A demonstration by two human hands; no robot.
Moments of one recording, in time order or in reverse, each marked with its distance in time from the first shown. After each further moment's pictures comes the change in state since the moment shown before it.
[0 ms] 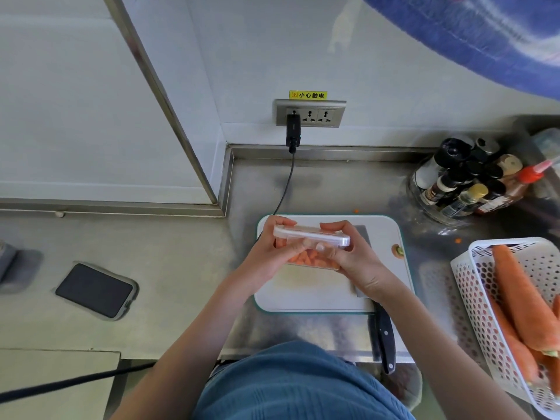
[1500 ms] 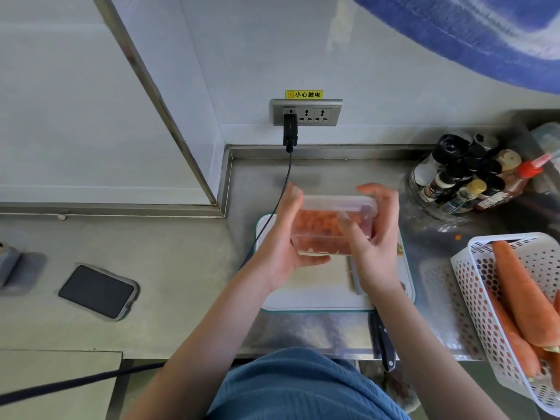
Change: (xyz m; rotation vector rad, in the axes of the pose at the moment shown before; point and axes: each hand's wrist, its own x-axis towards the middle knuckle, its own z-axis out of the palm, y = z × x) left_hand -0.010 0.054 0.038 -0.309 -0.055 -0.129; right_hand -0.026 -0.041 0.020 -0.043 0.352 -0.722
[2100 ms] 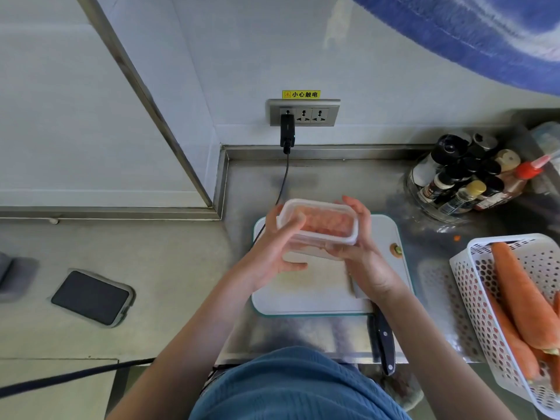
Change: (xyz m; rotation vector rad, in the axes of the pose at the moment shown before) left_hand 0.024 -0.021 -0.037 0.148 -0.005 -0.046; right_hand 0.004 0.044 -0.022 0.166 -0.323 0.535
